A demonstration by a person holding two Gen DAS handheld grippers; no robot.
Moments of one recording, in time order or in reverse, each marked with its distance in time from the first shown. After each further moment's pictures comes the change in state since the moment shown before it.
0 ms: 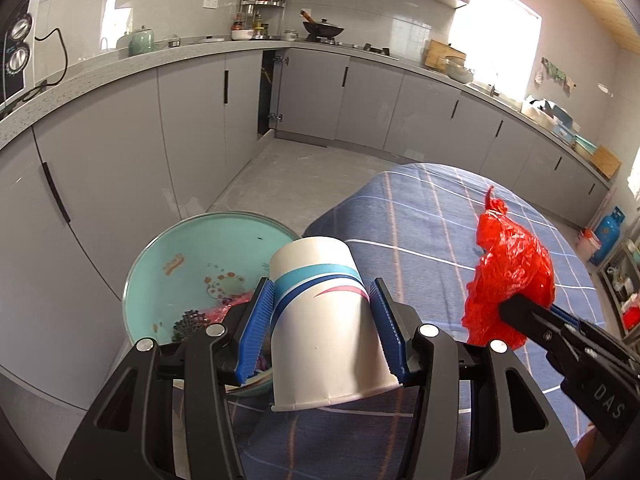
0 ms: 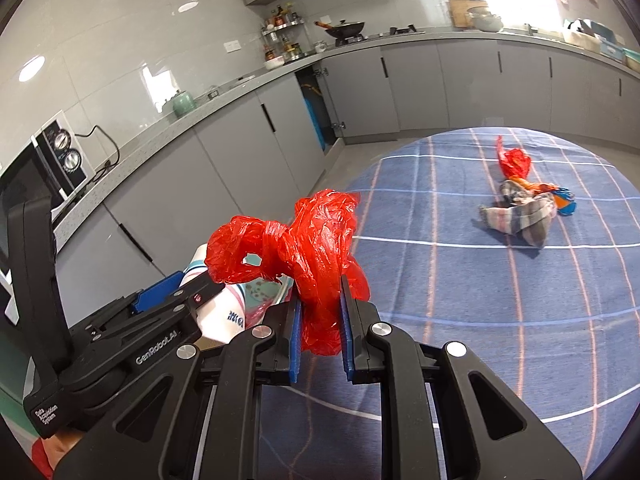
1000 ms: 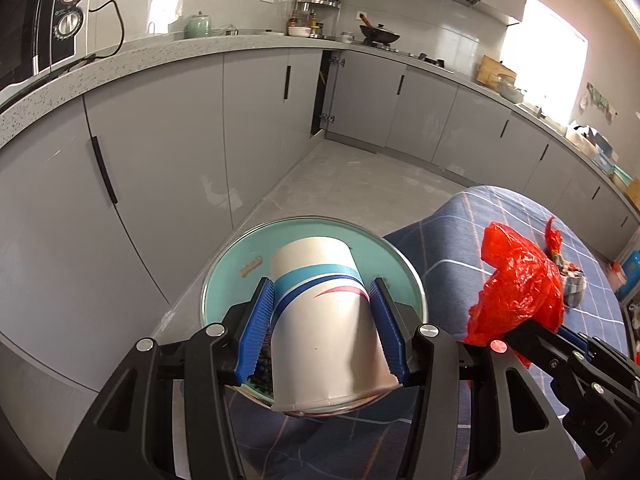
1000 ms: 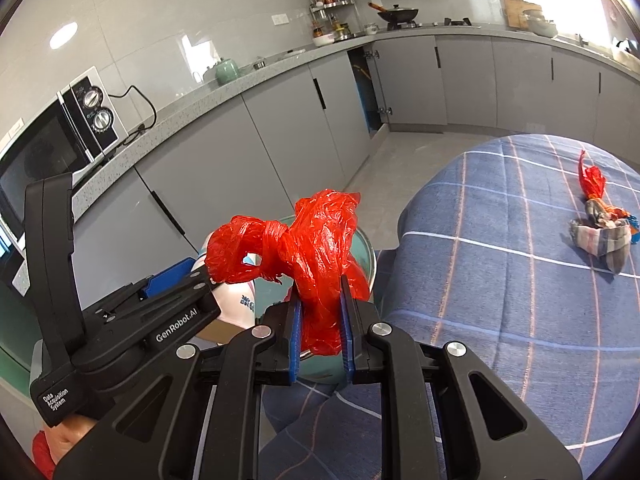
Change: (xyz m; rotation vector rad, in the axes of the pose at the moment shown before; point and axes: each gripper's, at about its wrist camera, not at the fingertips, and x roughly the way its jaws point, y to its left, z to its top) left arm 0.007 0.082 0.006 -0.112 -0.006 0.129; right arm 0.053 0.070 0.003 -0.105 0.075 0.104
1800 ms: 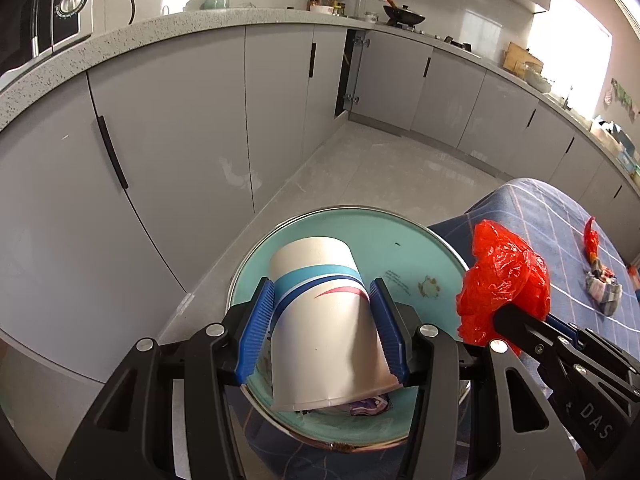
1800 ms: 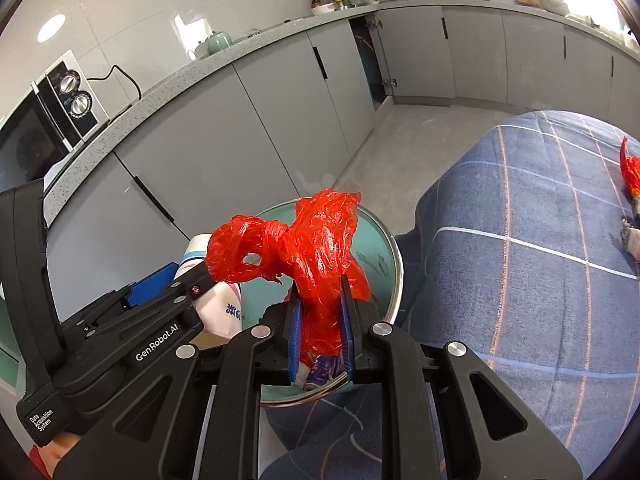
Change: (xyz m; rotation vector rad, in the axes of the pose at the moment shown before) left arm 0.046 0.028 0.012 -0.021 0.077 0.074; right arm 0.071 0.002 0.016 0.020 0.097 0.009
